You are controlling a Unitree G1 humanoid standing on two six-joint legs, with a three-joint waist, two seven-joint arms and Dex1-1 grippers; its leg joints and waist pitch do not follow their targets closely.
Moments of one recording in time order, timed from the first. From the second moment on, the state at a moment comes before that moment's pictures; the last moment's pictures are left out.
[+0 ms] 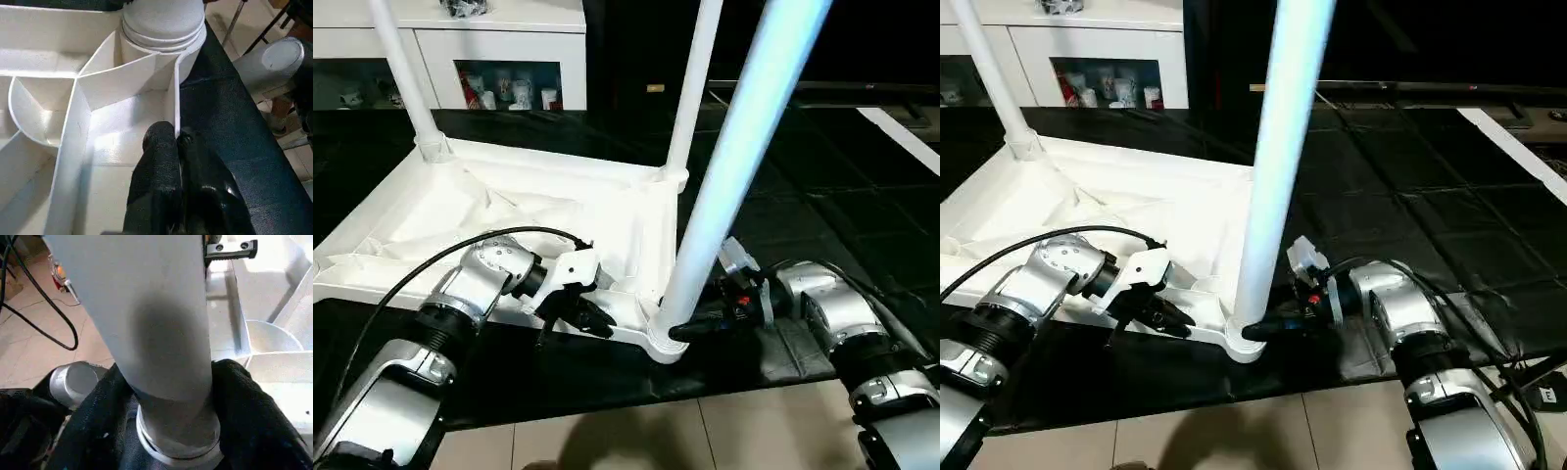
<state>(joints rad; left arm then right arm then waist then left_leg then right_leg) -0.70 0.44 -0.39 0.69 0.04 -0.01 -1.54 -0.60 -0.38 0.20 0.71 0.23 0.11 1.60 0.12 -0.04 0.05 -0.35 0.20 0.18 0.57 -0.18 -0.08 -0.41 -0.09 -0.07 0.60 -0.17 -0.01</state>
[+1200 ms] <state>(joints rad) -0.76 0.16 -0.19 0.81 0.07 0.29 -0.89 -0.55 -0.05 -0.07 0.60 0.08 0.21 0.51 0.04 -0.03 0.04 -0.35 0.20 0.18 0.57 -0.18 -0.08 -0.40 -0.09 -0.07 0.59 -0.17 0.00</state>
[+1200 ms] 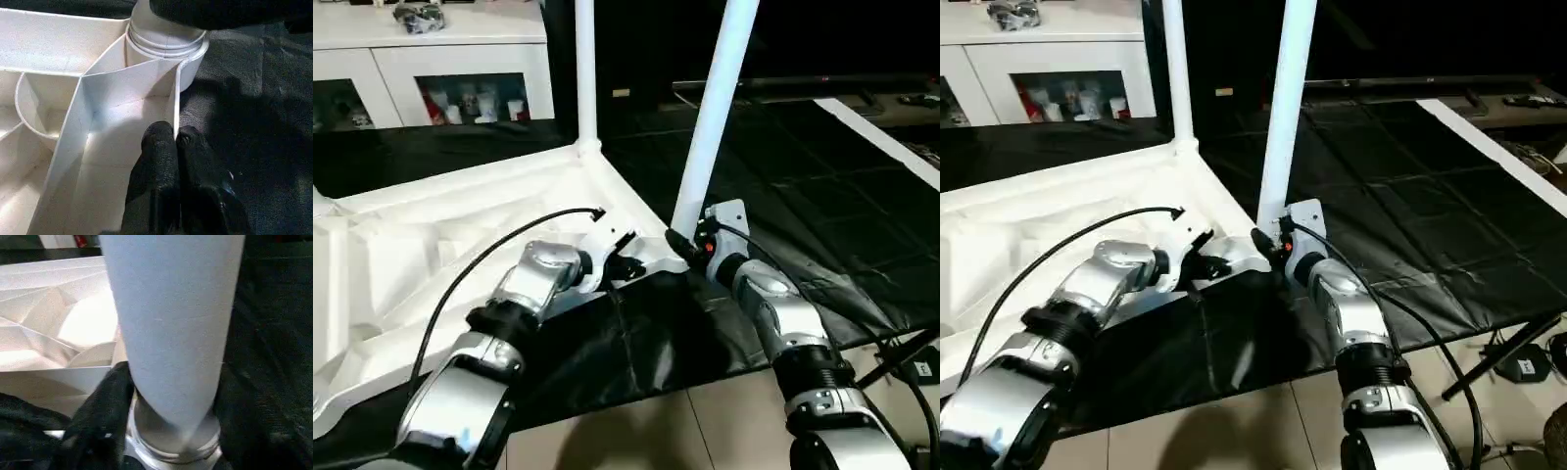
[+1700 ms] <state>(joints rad) -0.69 0.33 -0.27 0.71 0.04 0.13 -1.26 -0.49 -0.28 0.07 0.56 0.12 0.16 1.04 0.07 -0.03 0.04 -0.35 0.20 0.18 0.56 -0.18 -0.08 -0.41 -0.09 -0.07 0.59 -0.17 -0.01</state>
